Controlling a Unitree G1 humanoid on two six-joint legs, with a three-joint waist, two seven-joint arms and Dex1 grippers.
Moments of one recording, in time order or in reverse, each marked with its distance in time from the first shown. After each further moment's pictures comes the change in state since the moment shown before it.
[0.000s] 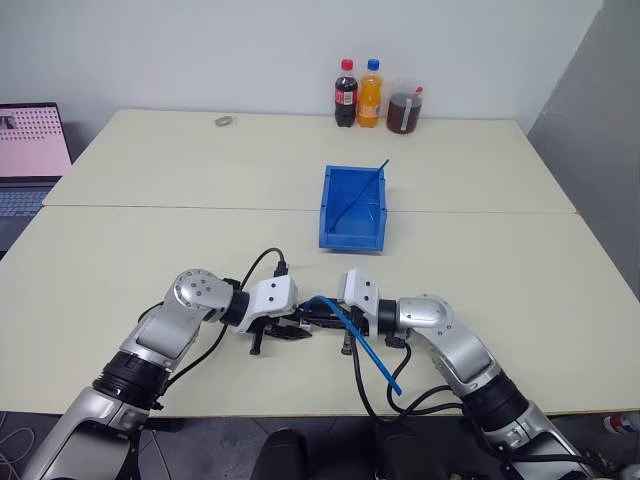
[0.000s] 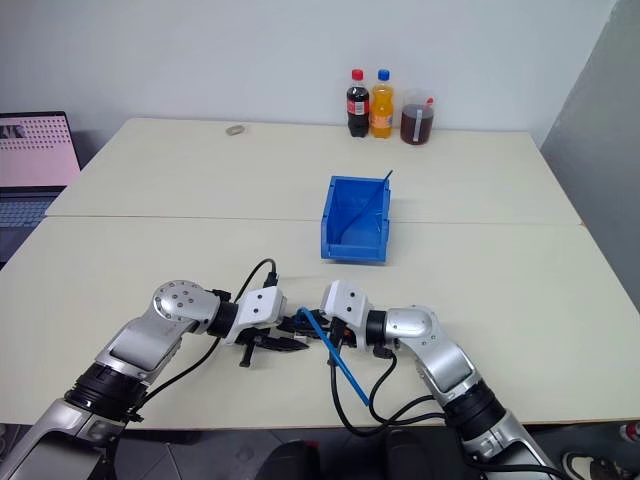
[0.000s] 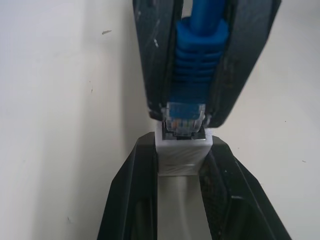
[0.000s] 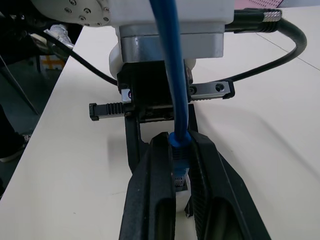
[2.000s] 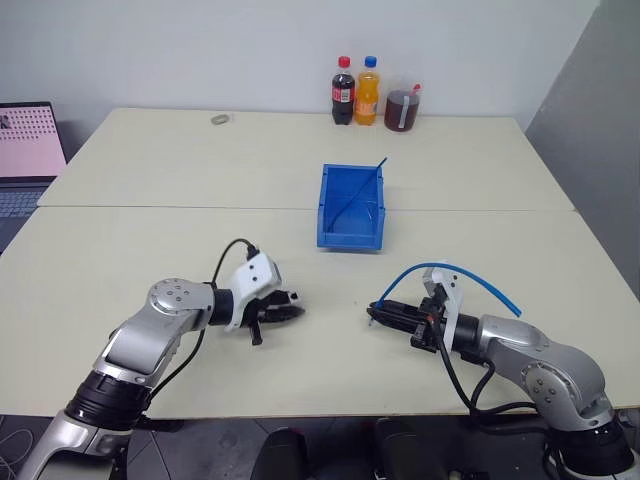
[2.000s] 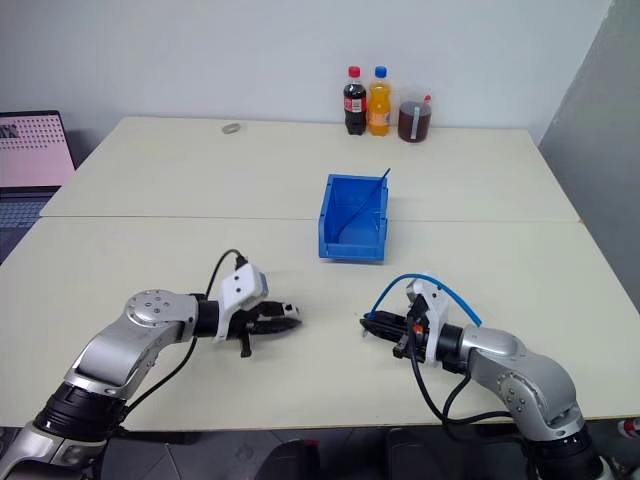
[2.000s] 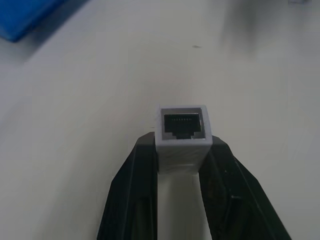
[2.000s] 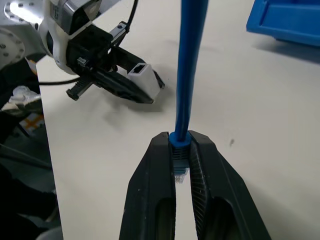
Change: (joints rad) left arm 0.102 0.043 0.091 -0.198 -0.148 0.277 0.214; right arm 0.272 -0.266 -0.345 -0.445 0.516 0.589 -0.256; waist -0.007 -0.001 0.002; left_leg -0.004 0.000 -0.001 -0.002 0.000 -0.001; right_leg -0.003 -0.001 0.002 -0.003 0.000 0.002
